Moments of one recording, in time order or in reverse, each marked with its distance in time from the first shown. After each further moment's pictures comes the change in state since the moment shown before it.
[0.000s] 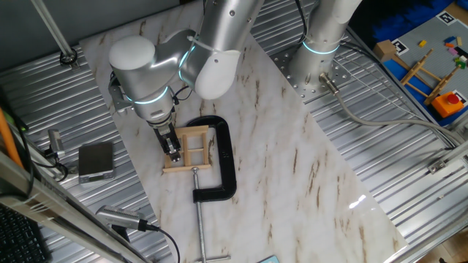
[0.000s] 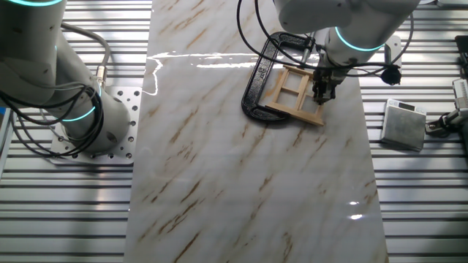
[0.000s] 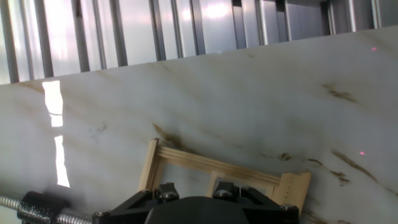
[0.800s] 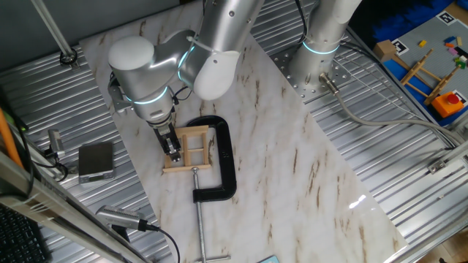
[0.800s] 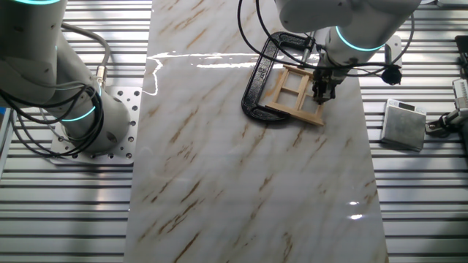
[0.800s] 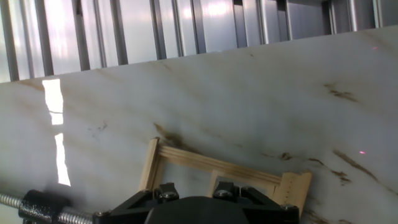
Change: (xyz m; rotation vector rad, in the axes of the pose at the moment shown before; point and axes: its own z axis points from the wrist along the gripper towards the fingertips) arm 0.000 0.001 0.001 -0.003 0.007 0.003
